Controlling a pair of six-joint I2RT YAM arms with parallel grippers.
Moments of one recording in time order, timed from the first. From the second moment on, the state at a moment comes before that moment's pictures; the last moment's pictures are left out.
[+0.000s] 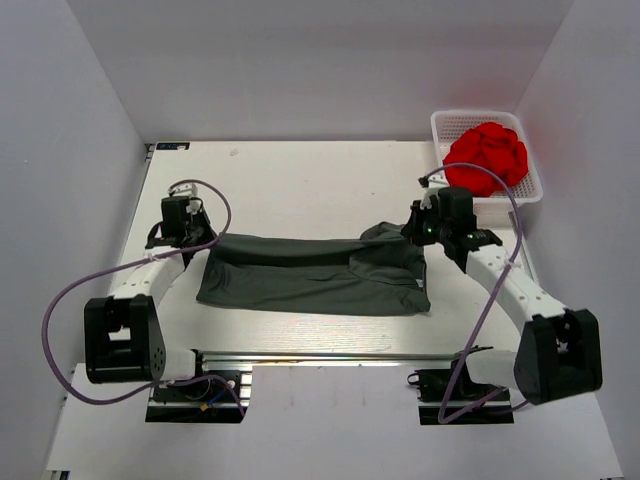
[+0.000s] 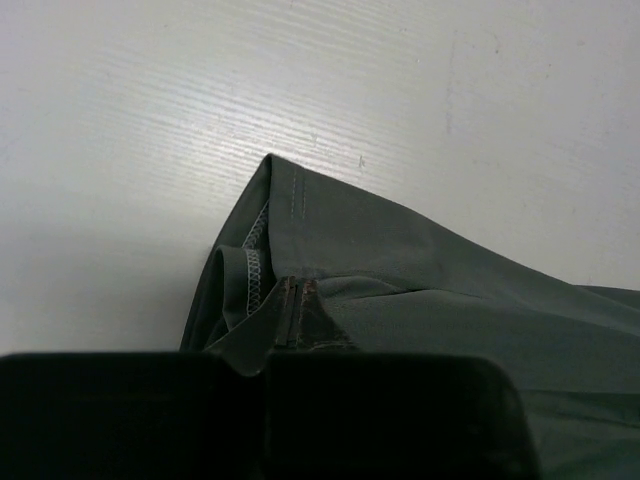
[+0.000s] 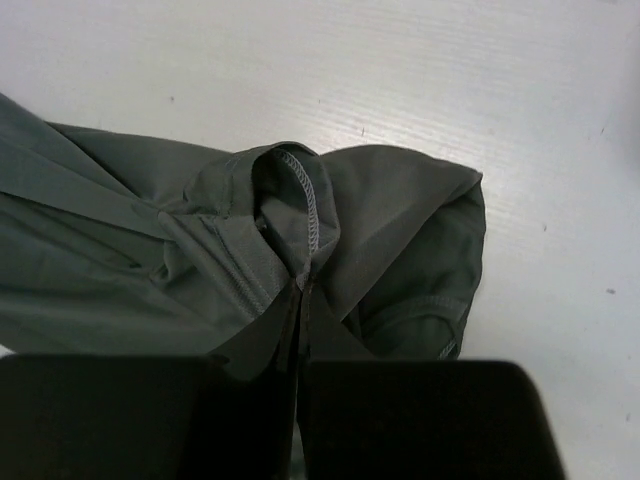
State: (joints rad) left arm 0.04 1.36 0.77 -0.11 0.08 -0.30; right arm 0.26 1.27 0.85 -0.22 -0.21 0.13
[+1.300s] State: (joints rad) left arm 0.00 1.44 0.75 -0.10 0.31 -0.49; right arm 0.31 1.53 0.85 -0.01 -0.57 0.33
